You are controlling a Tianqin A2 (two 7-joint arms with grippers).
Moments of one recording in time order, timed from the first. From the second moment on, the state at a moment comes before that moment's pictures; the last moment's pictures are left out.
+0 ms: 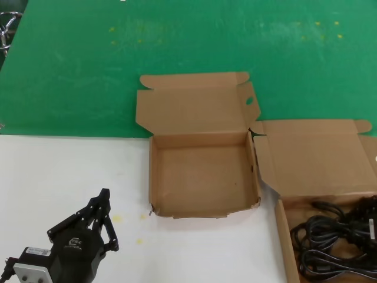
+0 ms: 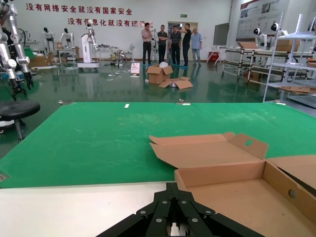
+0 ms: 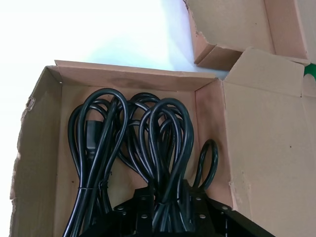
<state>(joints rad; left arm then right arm) -0.04 -0.29 1.64 -1.57 -1.78 0.01 -0.03 0.92 0.71 -2.11 1.17 1.11 -0.96 -0.09</state>
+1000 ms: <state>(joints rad) -0.04 -0.29 1.64 -1.57 -1.78 0.01 -0.02 0.97 0.71 -2.06 1.35 1.01 -1.03 0.06</state>
